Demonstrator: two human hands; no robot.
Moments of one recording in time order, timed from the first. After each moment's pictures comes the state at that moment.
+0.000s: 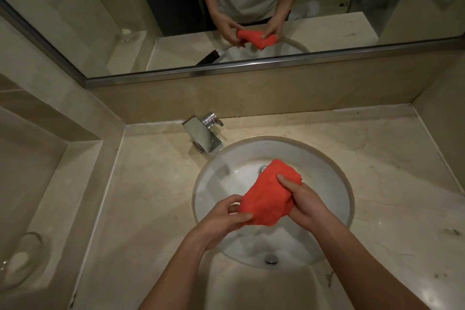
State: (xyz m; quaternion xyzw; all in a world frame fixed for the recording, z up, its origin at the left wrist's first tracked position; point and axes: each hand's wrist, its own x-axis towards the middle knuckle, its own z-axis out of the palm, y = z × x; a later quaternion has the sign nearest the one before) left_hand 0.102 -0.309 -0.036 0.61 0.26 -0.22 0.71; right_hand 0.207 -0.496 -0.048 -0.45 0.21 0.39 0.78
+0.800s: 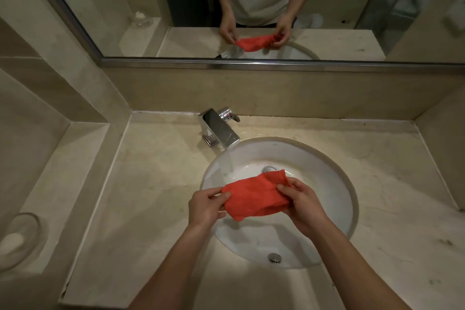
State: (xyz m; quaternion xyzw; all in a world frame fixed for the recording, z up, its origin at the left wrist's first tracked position) left_hand 0.088 -0.265 -0.054 0.64 0.43 -0.01 0.63; right_hand 0.183 -0.469 -0.042 -0.60 0.16 0.32 0.72
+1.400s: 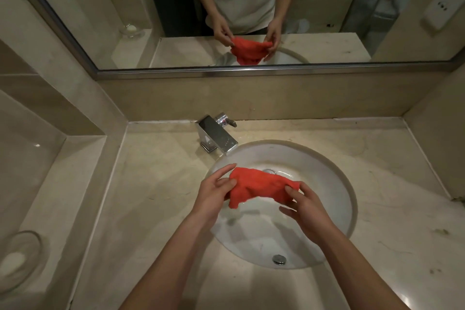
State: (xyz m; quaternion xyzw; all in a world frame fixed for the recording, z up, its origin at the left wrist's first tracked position) left_hand 0.113 -0.261 -0.008 0.61 0.27 -0.02 0.75; right_hand 0.173 -0.480 -0.049 -0.64 0.15 0.29 0.69
